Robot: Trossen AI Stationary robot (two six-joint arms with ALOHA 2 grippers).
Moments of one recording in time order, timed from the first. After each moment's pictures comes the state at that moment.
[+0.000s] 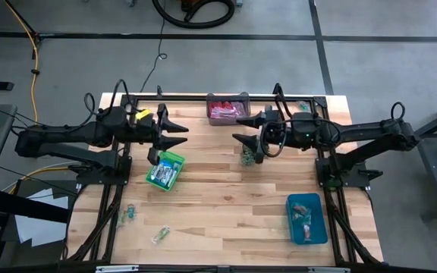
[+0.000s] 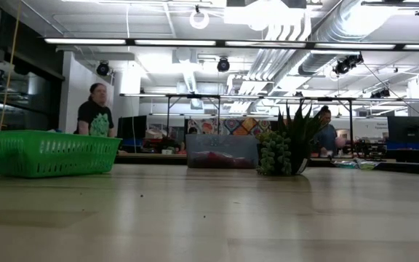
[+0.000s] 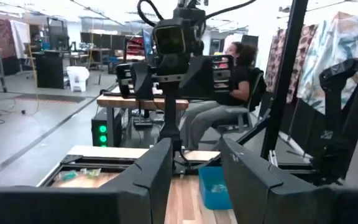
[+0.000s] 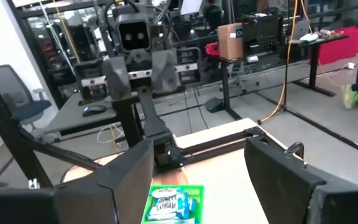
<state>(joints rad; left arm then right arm) 0.06 0.86 0.81 0.13 0.09 -0.06 0.08 1.21 1.11 0.06 0.27 0.19</state>
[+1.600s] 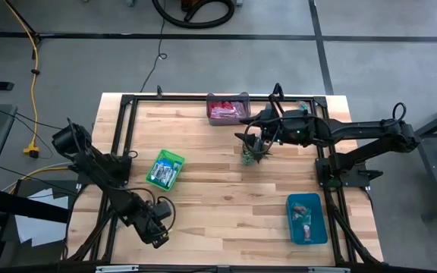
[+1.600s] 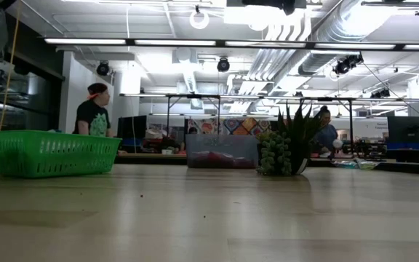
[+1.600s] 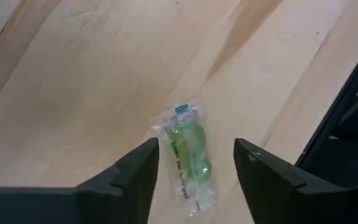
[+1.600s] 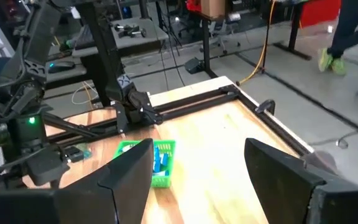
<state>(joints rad) -0.84 1.55 0.81 -0.43 -0.09 -1.44 0.01 1.21 1.11 -0.14 0.25 0.19</state>
